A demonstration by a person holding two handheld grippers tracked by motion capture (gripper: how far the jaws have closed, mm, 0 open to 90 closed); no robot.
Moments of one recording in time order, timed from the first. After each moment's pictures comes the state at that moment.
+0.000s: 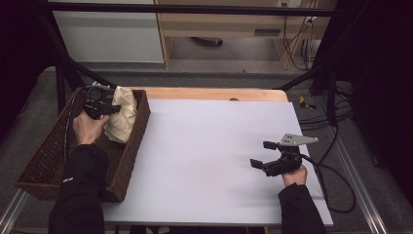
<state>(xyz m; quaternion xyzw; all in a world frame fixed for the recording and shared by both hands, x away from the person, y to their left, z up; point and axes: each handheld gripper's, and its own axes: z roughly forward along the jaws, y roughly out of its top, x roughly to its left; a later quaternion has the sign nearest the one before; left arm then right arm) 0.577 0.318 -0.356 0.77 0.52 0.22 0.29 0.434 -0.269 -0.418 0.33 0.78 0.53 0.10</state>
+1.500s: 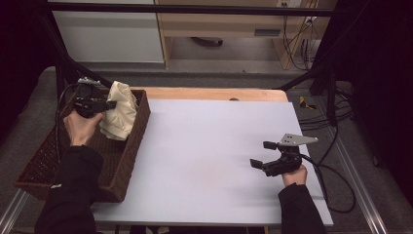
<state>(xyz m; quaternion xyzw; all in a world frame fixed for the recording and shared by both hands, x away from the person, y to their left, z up) 0.553 0.324 -0.324 0.75 0.52 0.21 0.34 0.435 -0.269 -0.418 0.33 0.78 0.53 0.10</state>
